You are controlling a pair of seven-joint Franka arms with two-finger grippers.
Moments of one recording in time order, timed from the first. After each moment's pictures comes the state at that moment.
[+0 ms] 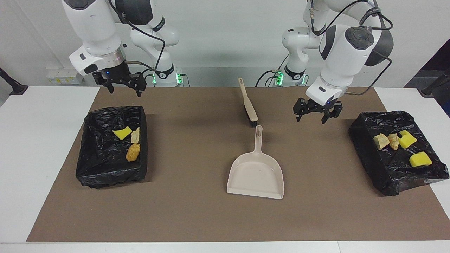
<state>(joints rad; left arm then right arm) -0.02 0.07 -0.16 -1.60 0.00 1.67 0.00 0.07 0.08 0.02 -1.46 -0.10 1.40 0.18</state>
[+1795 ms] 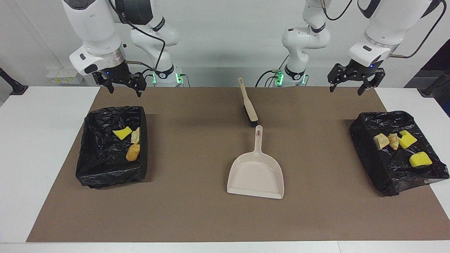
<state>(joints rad) -0.07 0.01 -0.07 -1.49 0.00 1.48 0.07 0.07 0.08 0.02 -1.46 -0.10 1.40 0.18</state>
